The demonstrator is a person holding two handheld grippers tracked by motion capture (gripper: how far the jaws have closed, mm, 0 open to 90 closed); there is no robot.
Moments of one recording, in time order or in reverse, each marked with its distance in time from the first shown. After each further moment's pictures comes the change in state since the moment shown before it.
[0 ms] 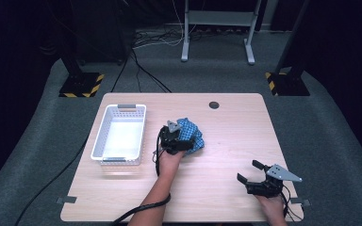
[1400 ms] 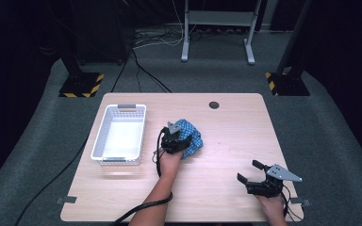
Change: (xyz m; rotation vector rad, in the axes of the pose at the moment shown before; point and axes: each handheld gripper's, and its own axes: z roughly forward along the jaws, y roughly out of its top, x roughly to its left) left arm 0.002 -0.007 0.007 0.000 0.007 0.003; right arm 0.000 0.000 0.000 0.000 0.001 0.005
